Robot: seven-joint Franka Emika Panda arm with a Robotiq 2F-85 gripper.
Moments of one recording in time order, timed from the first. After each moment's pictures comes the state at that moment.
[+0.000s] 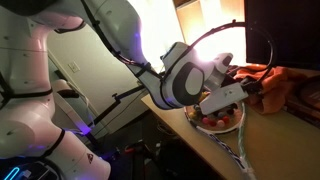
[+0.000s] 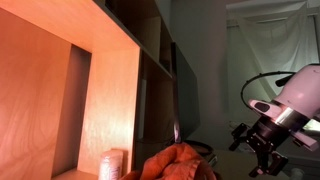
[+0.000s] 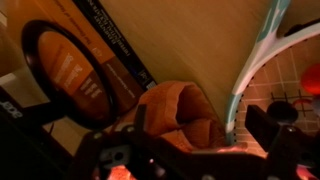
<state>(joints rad) 0.35 0.56 -0.50 -2.26 -0.57 3.47 -0.37</state>
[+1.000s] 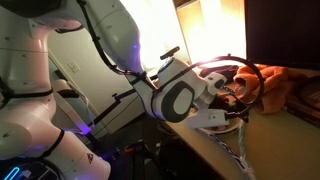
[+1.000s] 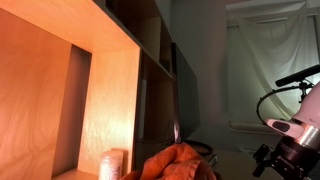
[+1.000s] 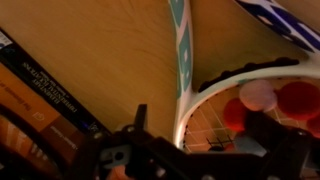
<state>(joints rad) 0.29 0.58 -0.43 -2.38 -0.52 3.47 -0.32</state>
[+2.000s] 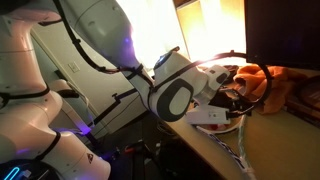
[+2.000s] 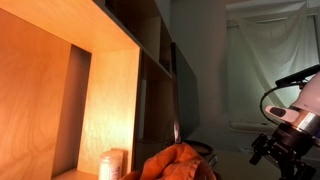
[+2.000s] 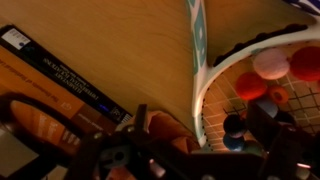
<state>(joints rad) 0.02 0.48 -0.19 -2.40 -0.49 3.47 -0.37</state>
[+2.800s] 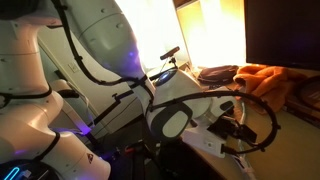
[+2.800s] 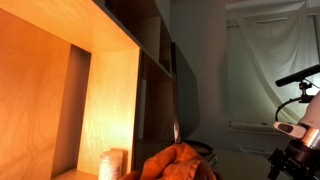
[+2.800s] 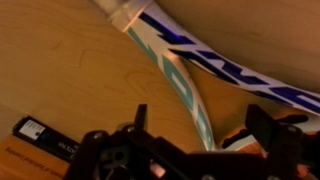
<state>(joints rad) -0.01 0.55 -0.22 -2.44 -0.37 3.46 -0.37</state>
